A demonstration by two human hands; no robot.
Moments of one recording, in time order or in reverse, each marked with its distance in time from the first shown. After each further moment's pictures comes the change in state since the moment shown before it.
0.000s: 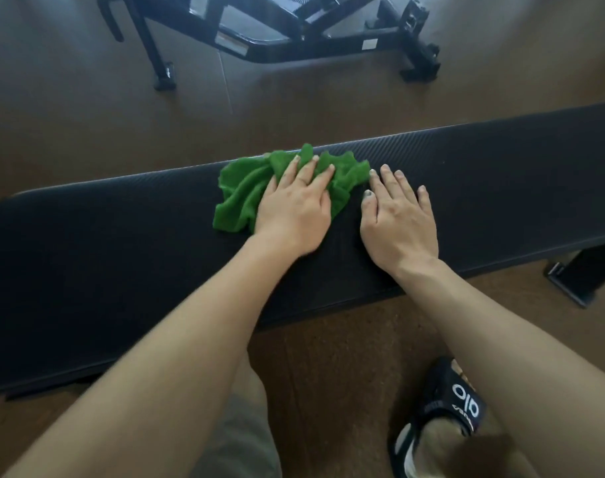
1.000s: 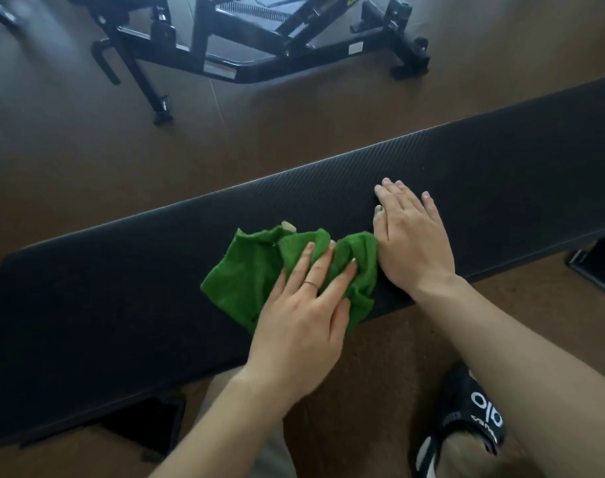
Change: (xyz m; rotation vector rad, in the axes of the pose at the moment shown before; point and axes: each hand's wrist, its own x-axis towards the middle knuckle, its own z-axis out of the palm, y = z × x) left_hand -0.106 0.033 0.019 0.060 -0.025 0.240; right_hand 0.001 0.042 -0.010 0.082 0.108 -0.061
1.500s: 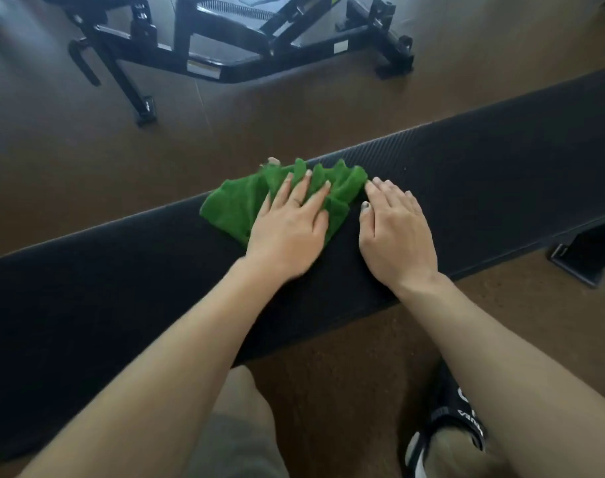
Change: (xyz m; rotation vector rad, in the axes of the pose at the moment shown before) left_hand 0.124 -0.026 -0.013 0.007 -0.091 -0.112; right_hand 0.004 0.004 -0.001 0.050 0.054 0.031
